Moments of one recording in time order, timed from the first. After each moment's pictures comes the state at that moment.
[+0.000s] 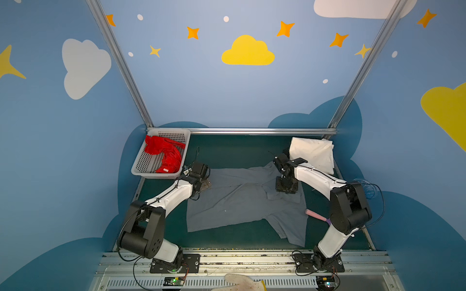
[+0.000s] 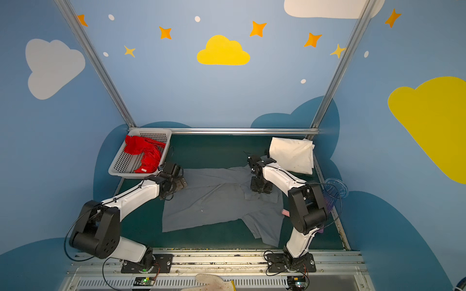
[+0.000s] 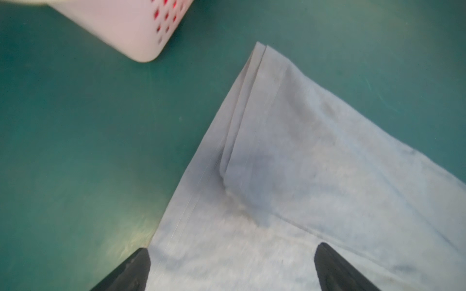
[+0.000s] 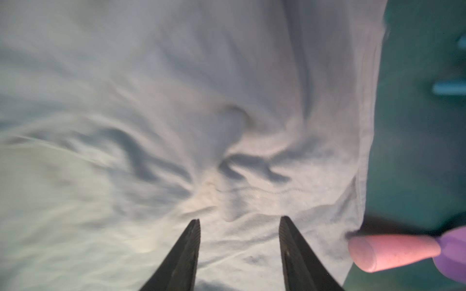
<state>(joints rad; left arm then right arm) -0.29 1.52 0.90 -0.50 -0.28 -0.81 0.45 1.75 1.29 -0.99 0.15 0.59</state>
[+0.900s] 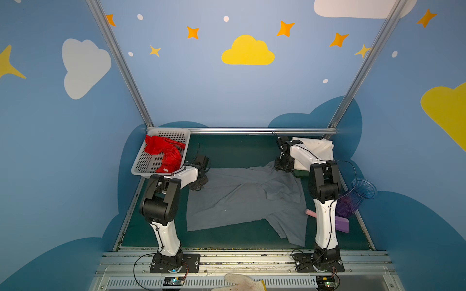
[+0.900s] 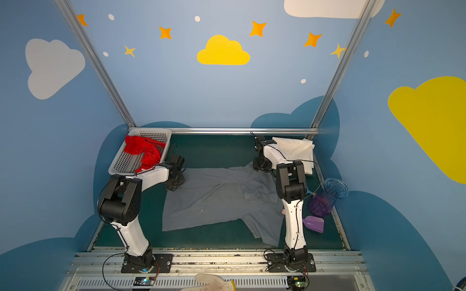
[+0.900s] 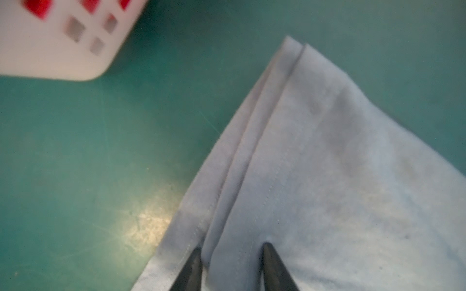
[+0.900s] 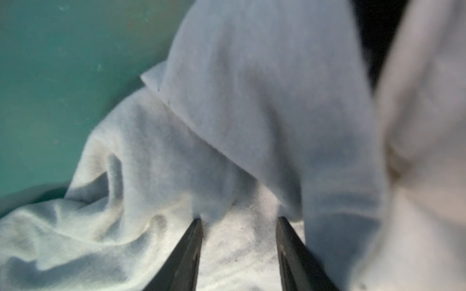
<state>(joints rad) -0.20 1.85 1.12 -0.55 -0.27 -0.81 0.28 2.28 1.89 -1.03 0.08 0.42</state>
